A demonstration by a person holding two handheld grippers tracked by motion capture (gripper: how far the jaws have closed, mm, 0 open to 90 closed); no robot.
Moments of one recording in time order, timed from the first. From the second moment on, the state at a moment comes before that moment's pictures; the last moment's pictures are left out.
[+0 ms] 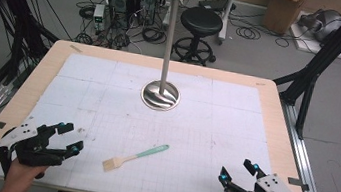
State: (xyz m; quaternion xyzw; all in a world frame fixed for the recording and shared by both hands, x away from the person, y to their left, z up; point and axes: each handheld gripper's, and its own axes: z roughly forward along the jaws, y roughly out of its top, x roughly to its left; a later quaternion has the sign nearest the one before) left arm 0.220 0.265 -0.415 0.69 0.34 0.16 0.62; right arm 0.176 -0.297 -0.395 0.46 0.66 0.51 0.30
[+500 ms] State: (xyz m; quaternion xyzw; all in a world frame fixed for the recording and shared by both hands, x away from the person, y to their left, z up) left arm 0.222 0.263 -0.417 0.69 0.35 0.16 0.61; right arm 0.178 -0.300 -0.399 0.47 0.66 0.50 0.30
